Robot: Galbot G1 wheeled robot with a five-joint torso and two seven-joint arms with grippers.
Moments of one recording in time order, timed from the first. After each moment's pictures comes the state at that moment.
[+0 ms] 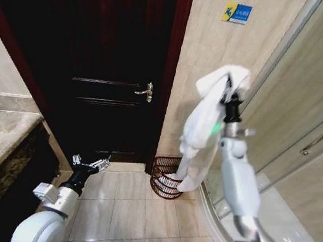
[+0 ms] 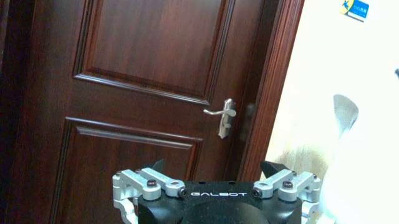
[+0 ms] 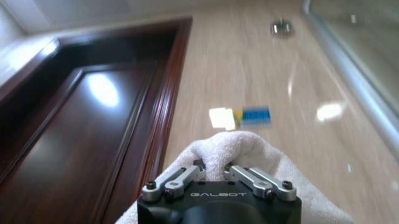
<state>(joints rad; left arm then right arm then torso) 1.79 -1.36 -0.68 -2.38 -0.46 0.07 0.01 -0.61 1.29 0.38 1.36 0.54 0.61 -0.36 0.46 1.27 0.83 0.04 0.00</state>
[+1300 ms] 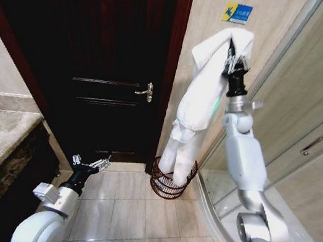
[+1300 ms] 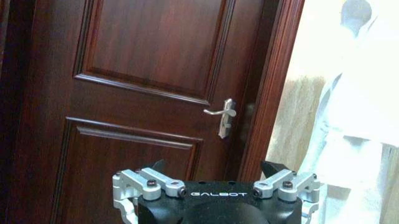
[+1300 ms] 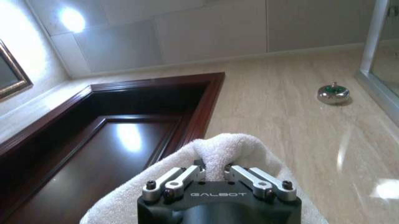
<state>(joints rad) 1.79 -1.36 -0.68 -2.38 -0.46 0.07 0.01 -0.17 1.22 0.26 1.29 0.59 0.56 -0.38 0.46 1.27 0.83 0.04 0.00</state>
